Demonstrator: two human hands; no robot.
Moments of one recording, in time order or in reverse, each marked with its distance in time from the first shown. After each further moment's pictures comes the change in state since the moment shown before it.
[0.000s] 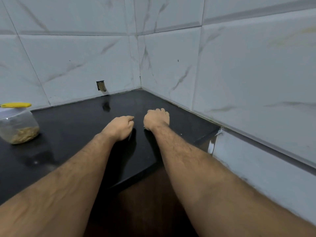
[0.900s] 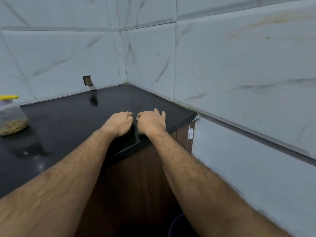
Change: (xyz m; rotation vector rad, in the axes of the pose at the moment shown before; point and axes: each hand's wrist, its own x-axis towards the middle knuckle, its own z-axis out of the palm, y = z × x) left_hand -0.053 0.055 0.016 -0.056 0.008 0.040; right_hand -0.106 0.036 -0.024 0.081 -0.018 -0.033
